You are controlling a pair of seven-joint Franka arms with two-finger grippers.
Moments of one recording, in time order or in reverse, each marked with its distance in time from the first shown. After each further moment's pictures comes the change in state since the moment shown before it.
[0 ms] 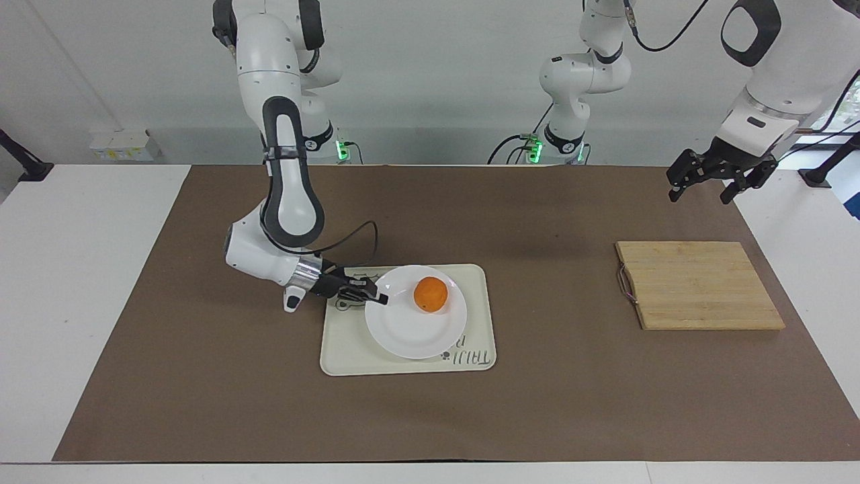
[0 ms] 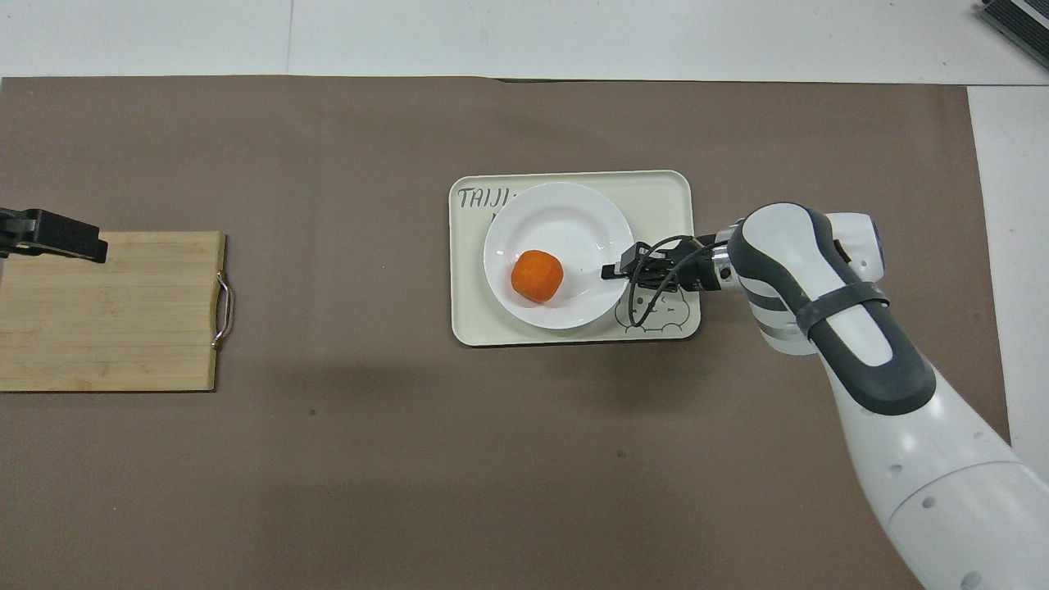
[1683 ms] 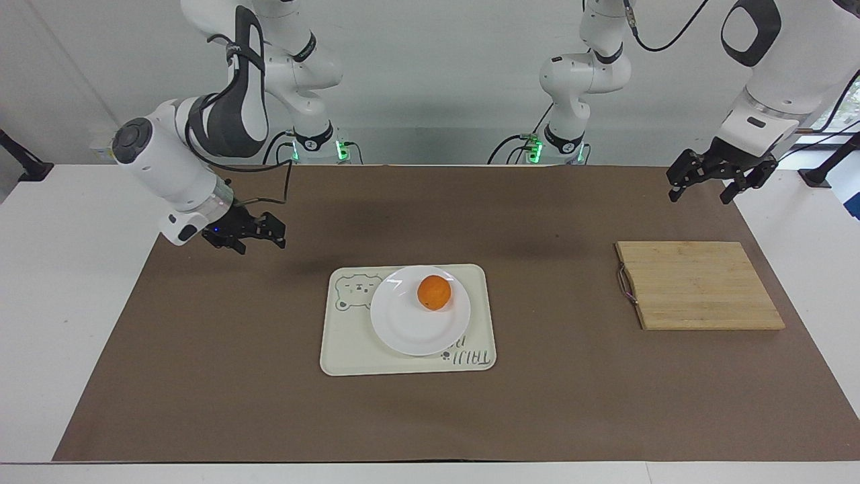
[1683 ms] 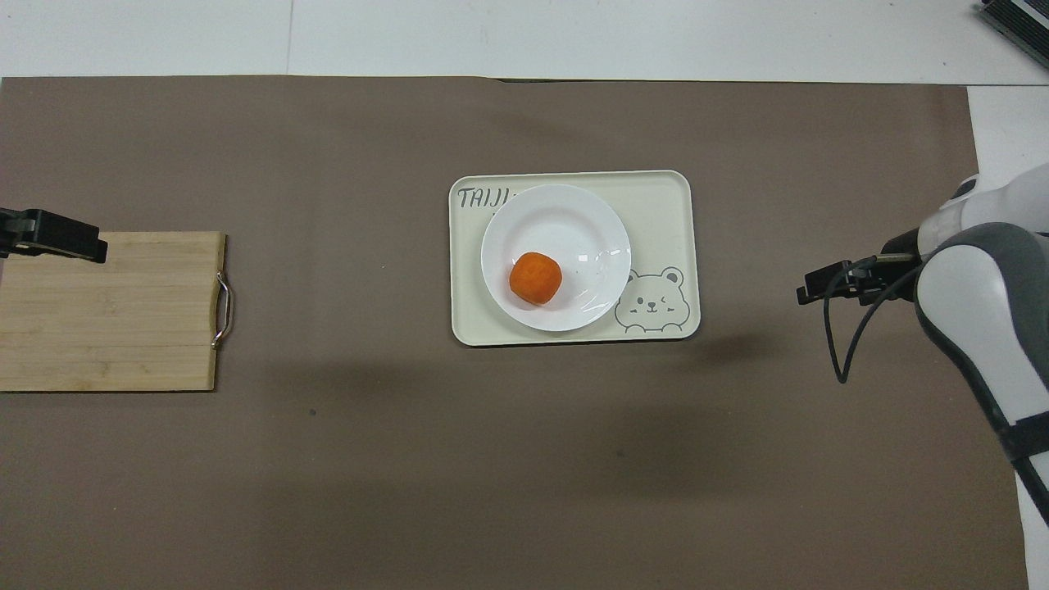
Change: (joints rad) left arm 0.000 0.000 0.000 0.000 0.000 0.000 0.000; right arm -0.210 -0.355 -0.055 0.020 -0.988 -0.301 0.210
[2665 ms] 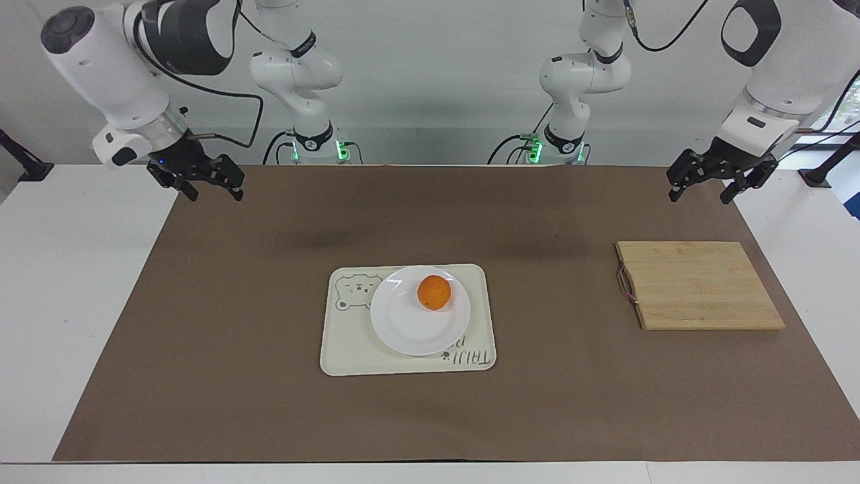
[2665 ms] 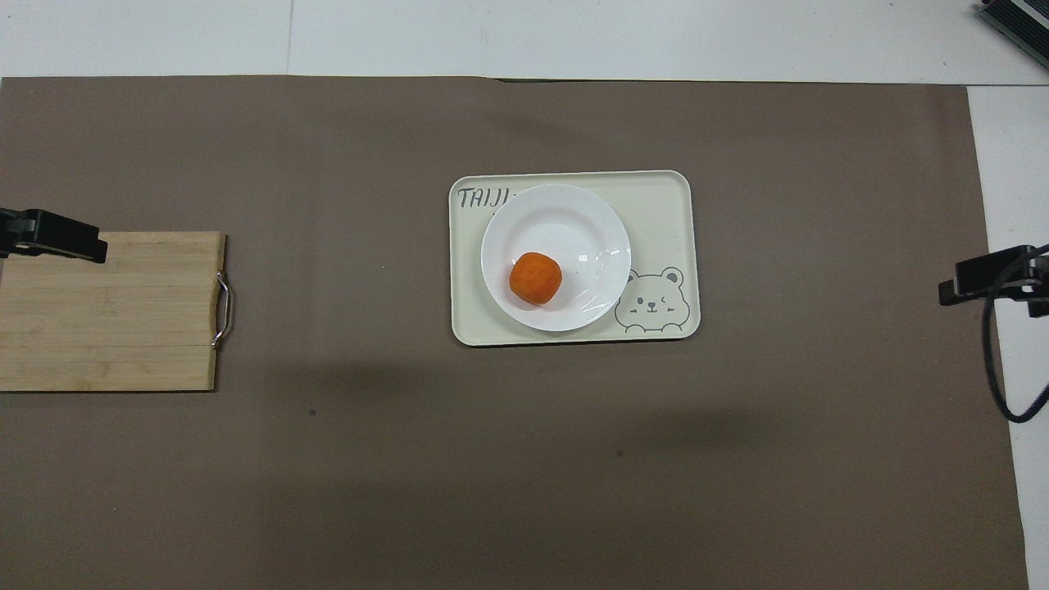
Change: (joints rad) left arm 0.000 0.000 0.000 0.000 0.000 0.000 0.000; right arm -0.034 -0.139 0.031 0.351 -0.145 -0.406 0.206
